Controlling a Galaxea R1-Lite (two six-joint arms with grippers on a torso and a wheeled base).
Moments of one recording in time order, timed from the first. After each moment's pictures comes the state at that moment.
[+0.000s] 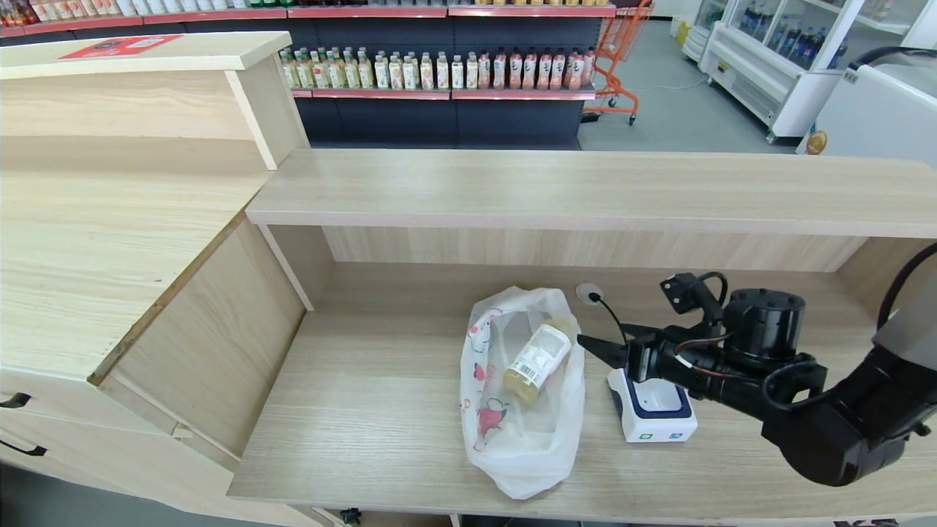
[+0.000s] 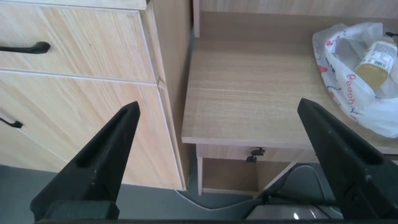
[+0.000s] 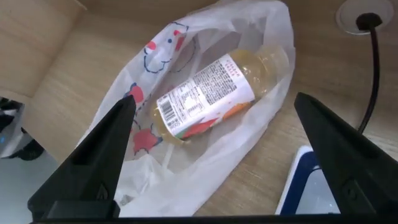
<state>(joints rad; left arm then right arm) 0.00 0.00 0.00 0.00 0.00 0.00 0.27 2.00 -0.57 -1.22 0.35 0.12</state>
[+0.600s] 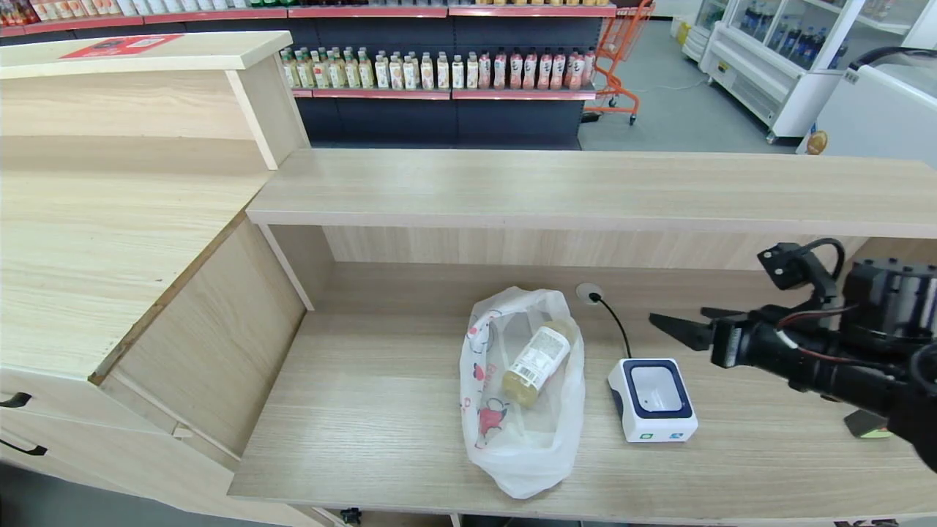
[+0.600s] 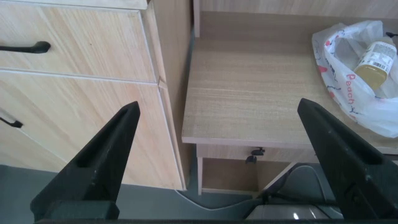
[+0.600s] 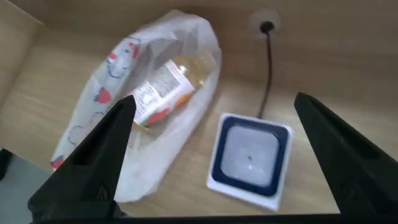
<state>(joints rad) 0.00 0.00 0.00 0.00 0.00 0.00 0.09 1.65 -0.52 -0.87 0.32 0.05</state>
